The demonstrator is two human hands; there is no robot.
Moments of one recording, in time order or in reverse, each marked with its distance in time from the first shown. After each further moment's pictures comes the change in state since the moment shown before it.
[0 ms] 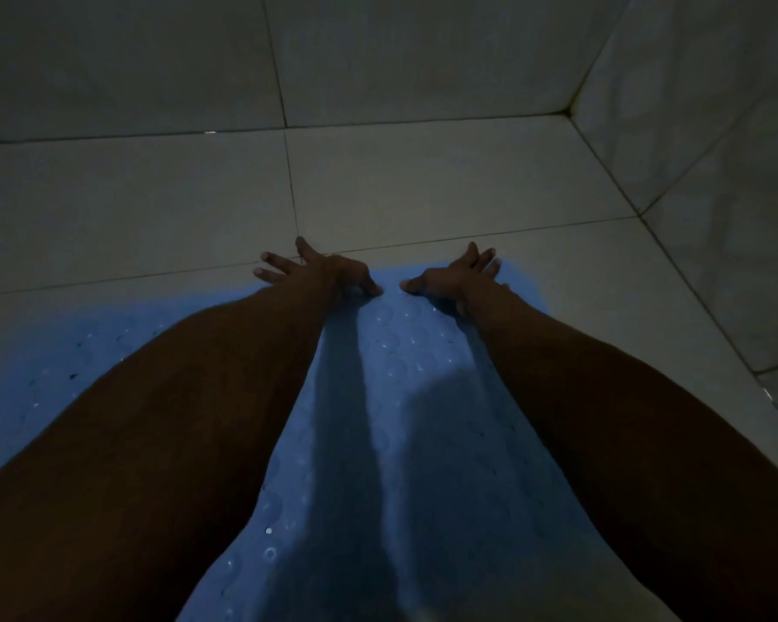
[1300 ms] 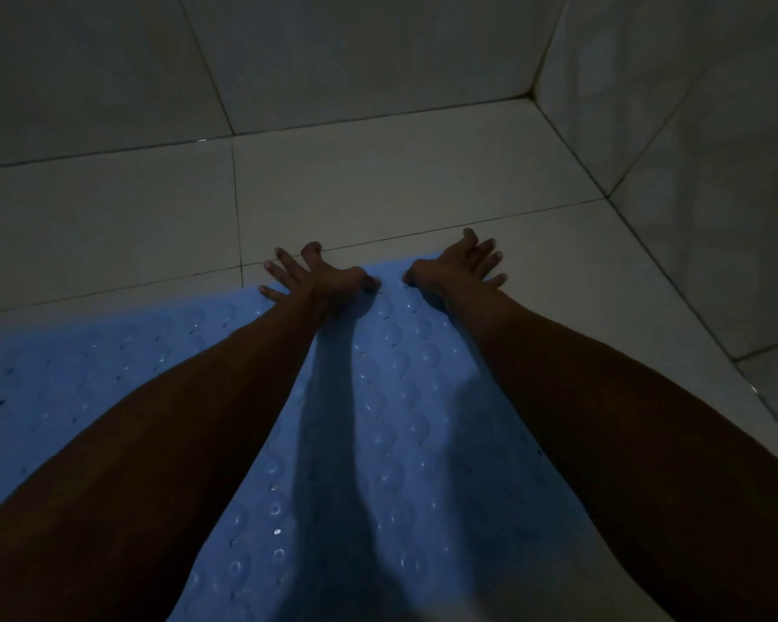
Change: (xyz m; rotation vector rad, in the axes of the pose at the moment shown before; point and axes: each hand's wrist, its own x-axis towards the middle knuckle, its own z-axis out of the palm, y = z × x) left_hand -0.009 0.035 0.077 0.054 0.176 0.247; right_hand 0.019 0.044 -0.037 0.196 0.186 -0.054
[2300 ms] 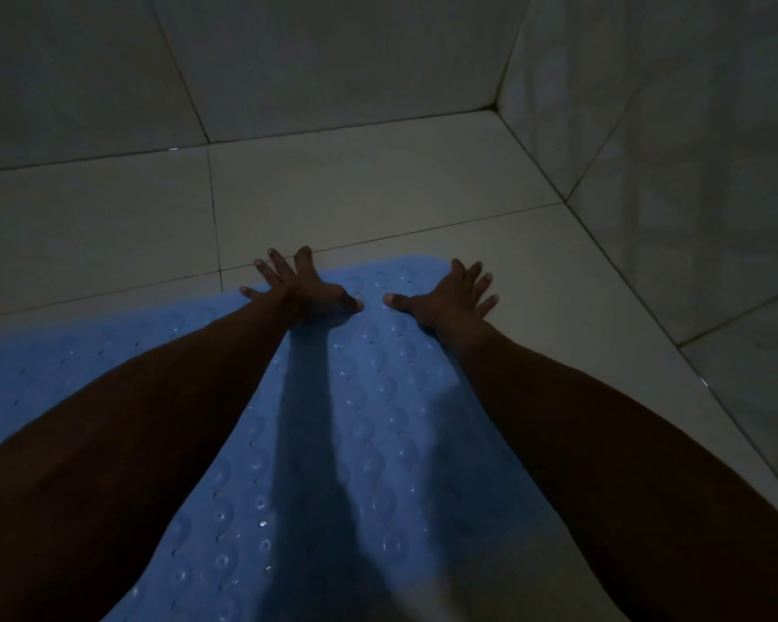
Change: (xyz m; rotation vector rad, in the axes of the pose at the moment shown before) left_hand -0.003 -0.005 -0.010 0.235 -0.197 0.147; right_hand -0.020 0.057 -0.003 0.002 0.063 -0.086
